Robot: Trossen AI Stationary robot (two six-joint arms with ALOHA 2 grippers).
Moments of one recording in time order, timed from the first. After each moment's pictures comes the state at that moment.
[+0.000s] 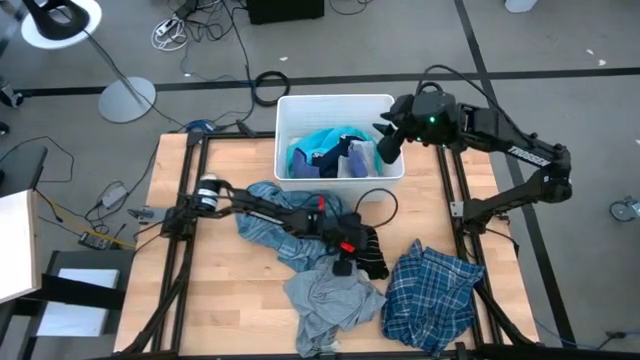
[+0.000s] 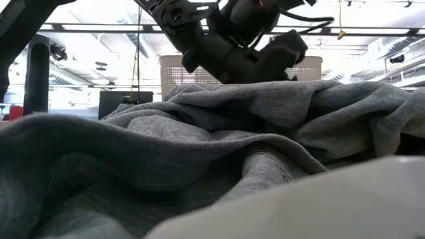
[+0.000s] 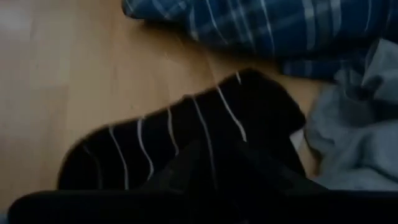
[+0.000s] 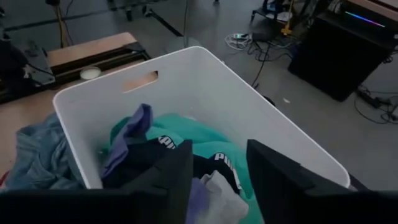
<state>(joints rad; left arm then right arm) -0.10 2.18 1.47 0.06 0.11 0.07 -0.25 1.26 1.58 -0.86 0.40 0.11</state>
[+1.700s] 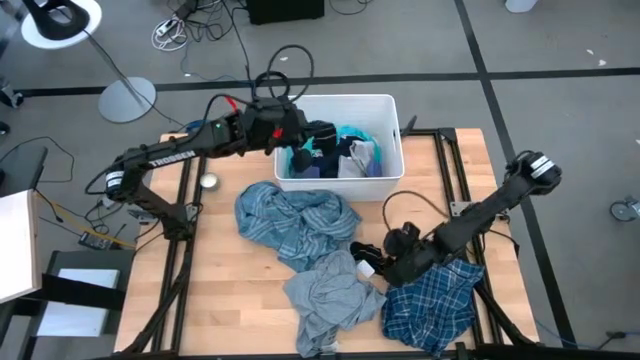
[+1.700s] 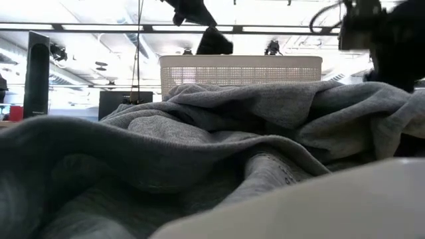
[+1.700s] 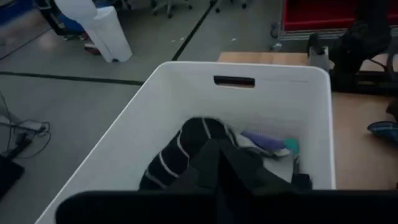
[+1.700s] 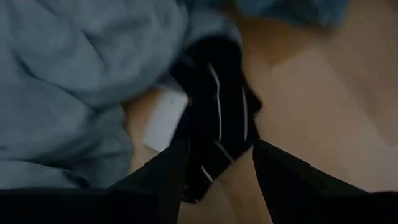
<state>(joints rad) 0.31 1.48 1.52 -0.44 -0.15 0.15 0.59 1.37 0.74 -0.50 0.44 1.00</state>
